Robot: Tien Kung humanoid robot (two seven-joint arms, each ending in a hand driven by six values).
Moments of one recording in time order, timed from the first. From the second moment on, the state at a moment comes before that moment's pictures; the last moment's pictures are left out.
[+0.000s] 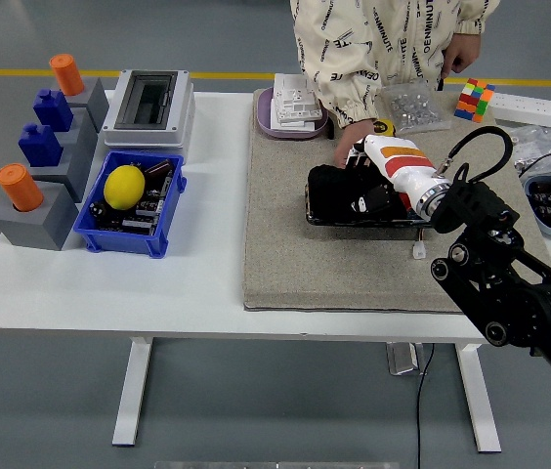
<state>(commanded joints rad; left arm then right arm) -0.09 0.21 -1.73 -0.18 1.20 -0.09 0.12 0.66 -0.05 0.93 0.98 -2.08 -0.10 -0.07</state>
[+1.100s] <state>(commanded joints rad) -0.10 0.21 -1.73 -0.18 1.18 -0.09 0.11 0.67 -0.06 0.92 0.93 -2.08 -0.10 -0.06</state>
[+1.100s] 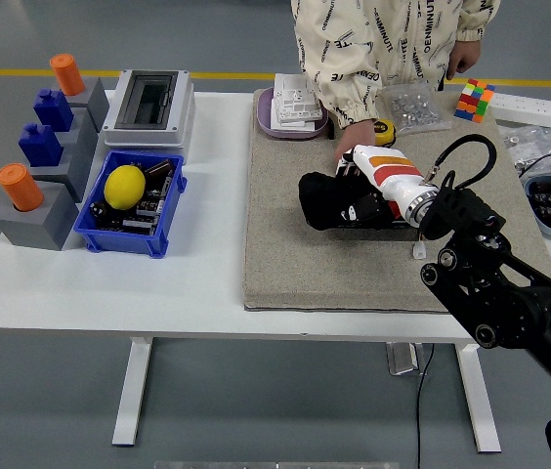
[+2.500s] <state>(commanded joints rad) -0.09 0.20 -1.75 -0.18 1.20 -0.09 0.11 0.62 -0.24 1.02 0.95 -2.09 -0.09 -0.06</state>
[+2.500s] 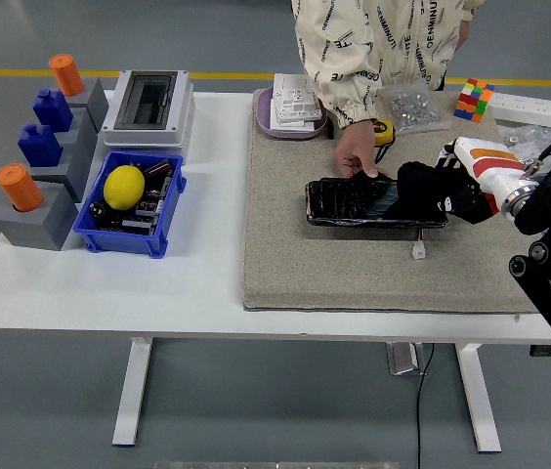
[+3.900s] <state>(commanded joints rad) -0.09 0.21 -1.72 -0.18 1.19 -0.09 0.12 0.67 -0.01 0.86 0.95 -2.07 -0.09 -0.06</state>
